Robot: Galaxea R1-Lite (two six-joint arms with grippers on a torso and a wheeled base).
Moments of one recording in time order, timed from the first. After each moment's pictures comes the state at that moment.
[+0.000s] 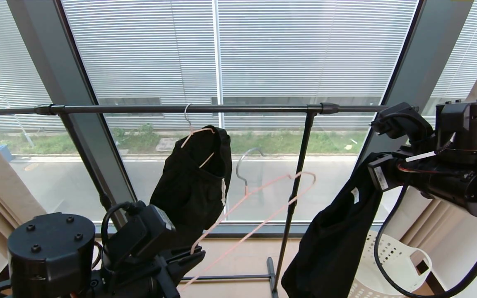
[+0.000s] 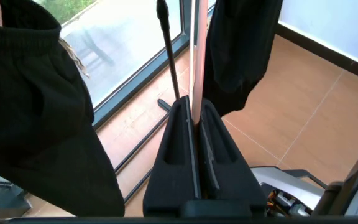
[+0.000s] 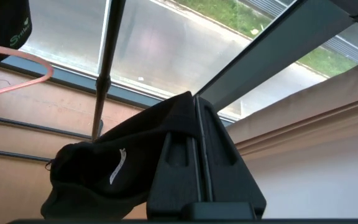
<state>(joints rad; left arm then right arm) -0.74 1.47 -0.31 -0.74 -0.08 0.17 0.40 1.56 -0.88 -0.27 -0.46 -0.23</state>
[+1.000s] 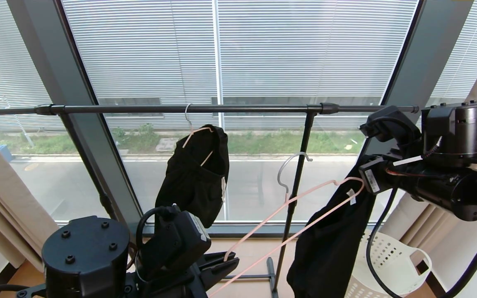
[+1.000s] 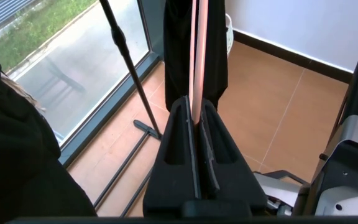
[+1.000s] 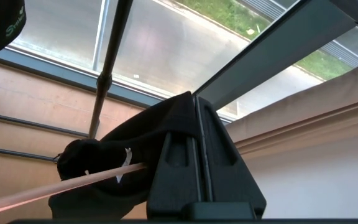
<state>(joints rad) -0.86 1.58 -0.37 -0.86 -0.10 0.16 0.45 1.58 -0.88 -0.27 -0.52 -0.22</state>
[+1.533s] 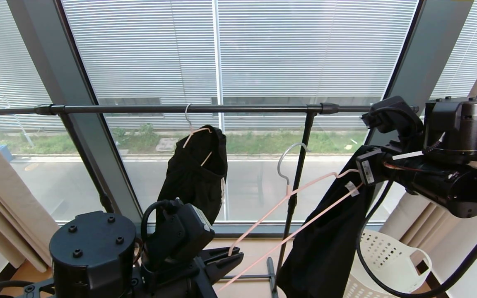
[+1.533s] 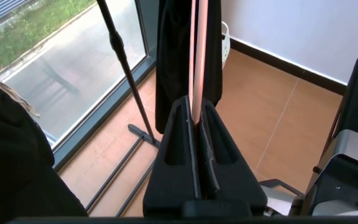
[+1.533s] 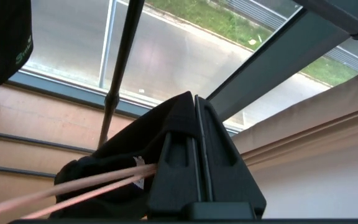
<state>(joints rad) -0.86 1.60 -0.39 -0.88 -0.10 0.12 0.48 1.59 -0.88 -0.37 -0.53 -0.19</state>
